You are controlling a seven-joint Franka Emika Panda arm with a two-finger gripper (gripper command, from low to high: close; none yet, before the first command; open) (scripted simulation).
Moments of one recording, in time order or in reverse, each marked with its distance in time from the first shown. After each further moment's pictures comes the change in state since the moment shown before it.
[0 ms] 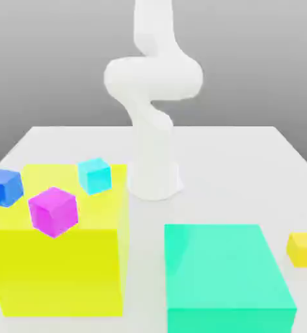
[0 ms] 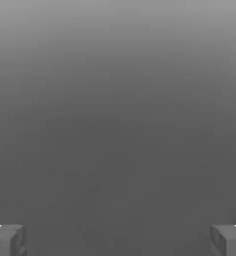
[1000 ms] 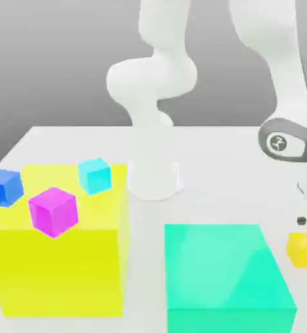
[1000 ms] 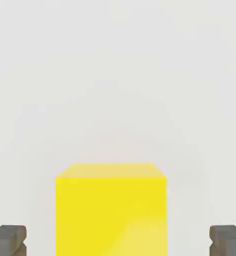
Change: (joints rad) arm 0.551 1.091 0.163 -0.186 -0.256 0.537 -0.509
